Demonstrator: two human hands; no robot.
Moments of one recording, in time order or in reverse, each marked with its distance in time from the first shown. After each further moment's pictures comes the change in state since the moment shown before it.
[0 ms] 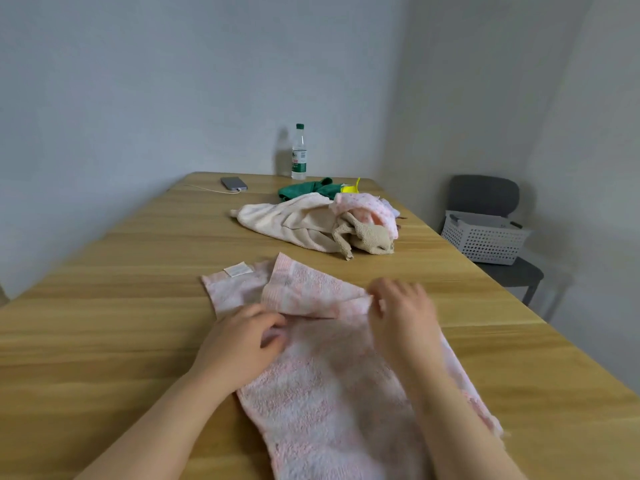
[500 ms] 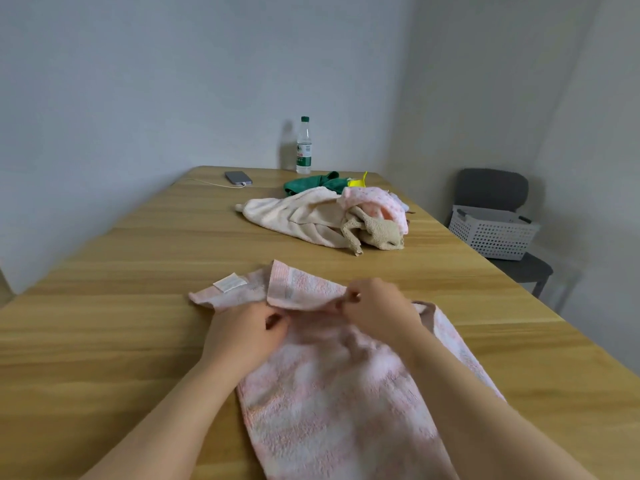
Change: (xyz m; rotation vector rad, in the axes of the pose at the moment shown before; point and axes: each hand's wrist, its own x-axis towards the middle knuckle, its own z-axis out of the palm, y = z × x) left_hand 0.011 -0.003 -0.002 -0.067 0.101 -0.121; right_hand 0.036 -0.023 0.021 0.119 -0.634 0.215
